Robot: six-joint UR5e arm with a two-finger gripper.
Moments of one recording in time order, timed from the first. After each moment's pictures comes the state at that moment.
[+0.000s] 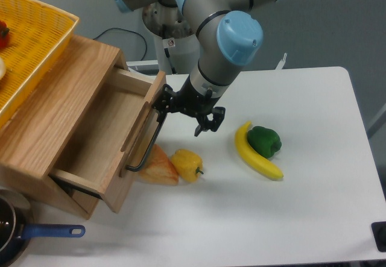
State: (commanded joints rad) arm 2.53 -1.79 -1.53 -1.50 1.17 0.69
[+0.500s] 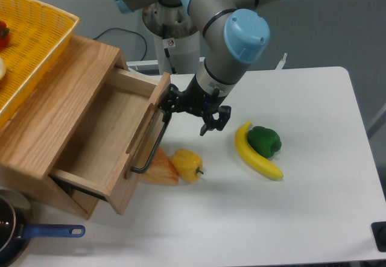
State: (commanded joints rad) arm 2.54 -1.79 -1.53 -1.50 1.17 0.69
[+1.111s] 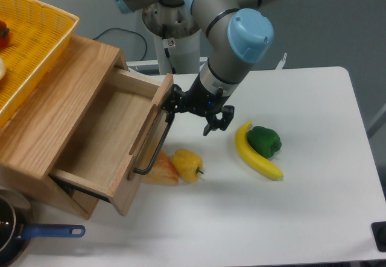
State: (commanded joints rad) arm 2.55 -1.79 -1.52 -1.50 1.18 0.69
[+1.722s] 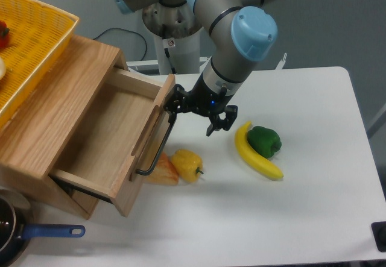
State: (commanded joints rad) arm 2.55 -1.79 -1.52 -1.49 1.18 0.69
